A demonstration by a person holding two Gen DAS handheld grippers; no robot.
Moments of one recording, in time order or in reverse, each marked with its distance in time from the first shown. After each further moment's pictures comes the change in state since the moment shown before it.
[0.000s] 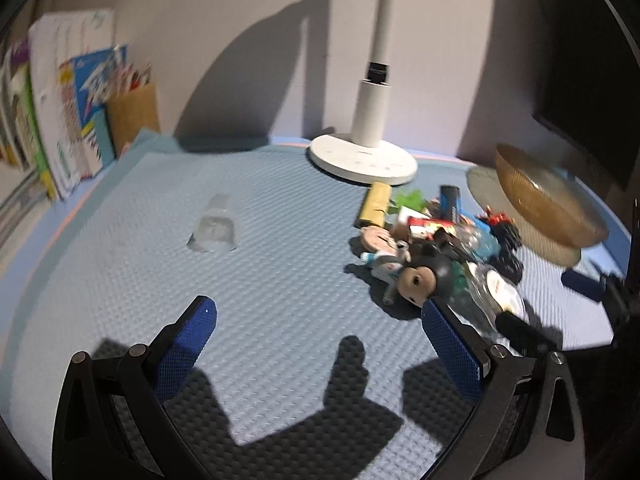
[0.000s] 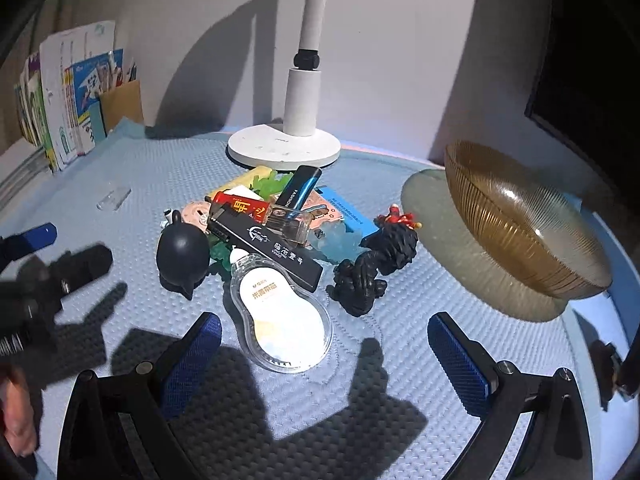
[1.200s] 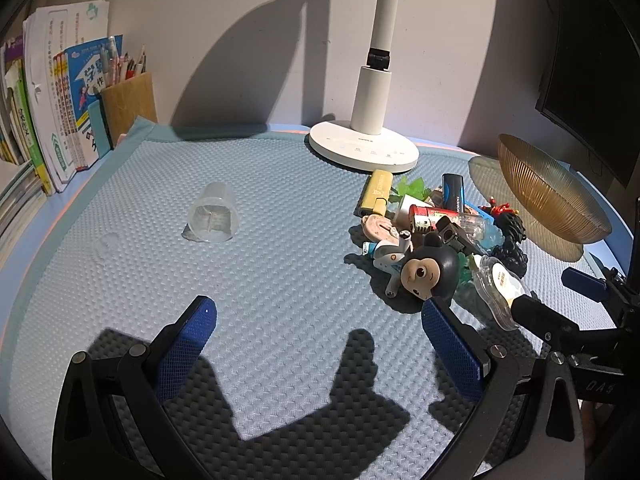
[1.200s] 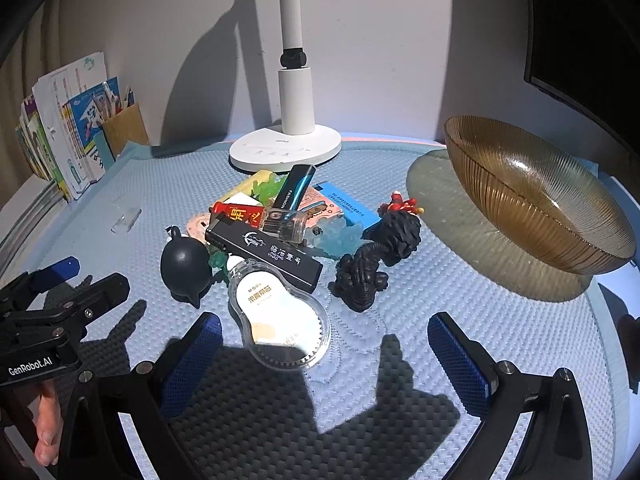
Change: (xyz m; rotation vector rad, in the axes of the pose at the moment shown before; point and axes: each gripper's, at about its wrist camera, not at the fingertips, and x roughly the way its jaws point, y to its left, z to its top) left arm 0.009 -0.001 0.002 -0.021 0.043 0.004; right arm 0.001 -0.020 -0.002 0.098 0.016 0.112
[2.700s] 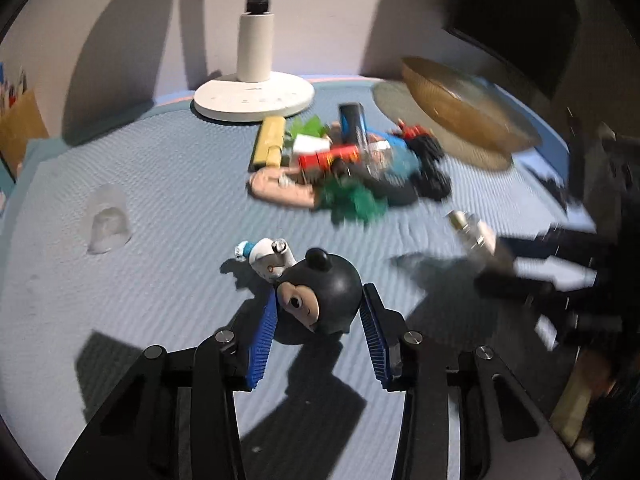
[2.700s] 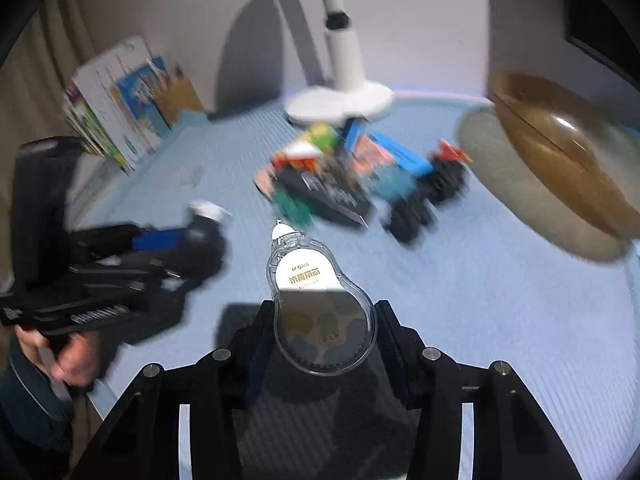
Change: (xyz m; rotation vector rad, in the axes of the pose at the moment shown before) left arm 0.003 -0.021 0.000 0.293 0.231 -0.287; right arm -0.016 -0.013 -0.015 -0.006 0.199 0.202
